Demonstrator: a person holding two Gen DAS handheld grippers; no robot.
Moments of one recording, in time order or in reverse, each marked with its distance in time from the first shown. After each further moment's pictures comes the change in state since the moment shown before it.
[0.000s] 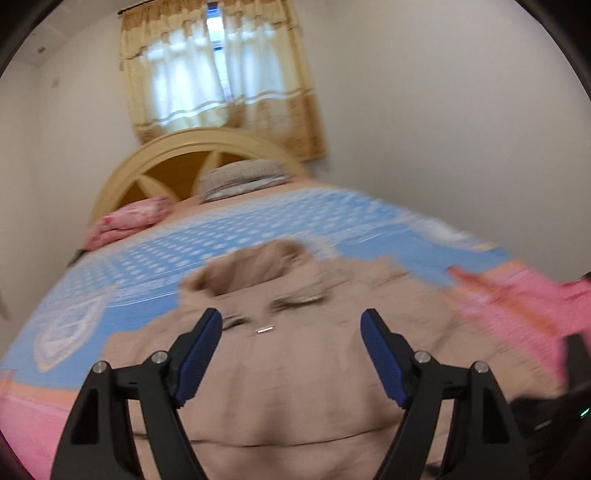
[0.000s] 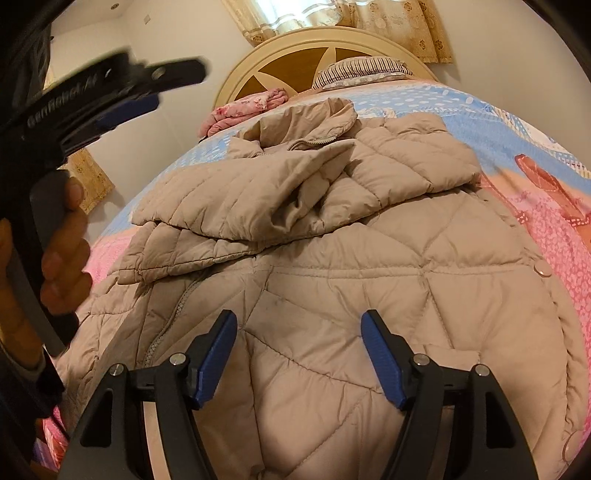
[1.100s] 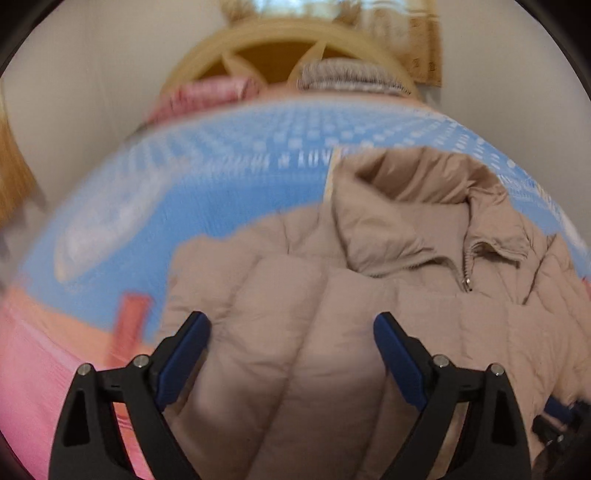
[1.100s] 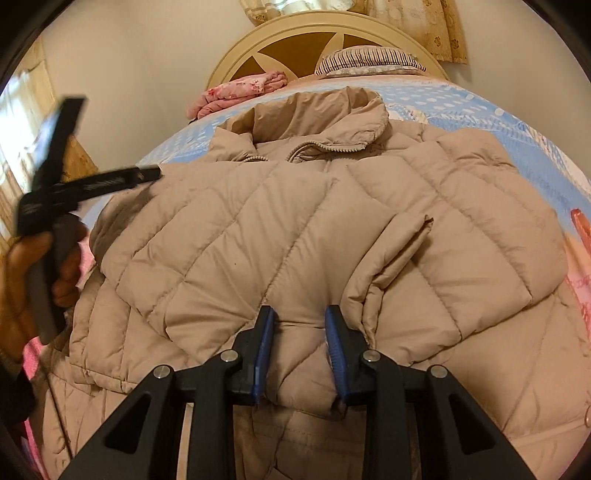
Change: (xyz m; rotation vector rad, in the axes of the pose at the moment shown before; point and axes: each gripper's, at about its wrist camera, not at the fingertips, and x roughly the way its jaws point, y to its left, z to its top) left arm 0.154 0.152 -0.048 -0.334 0.407 0.155; right arm 0.091 0.016 0.070 -0.048 0.063 -0.051
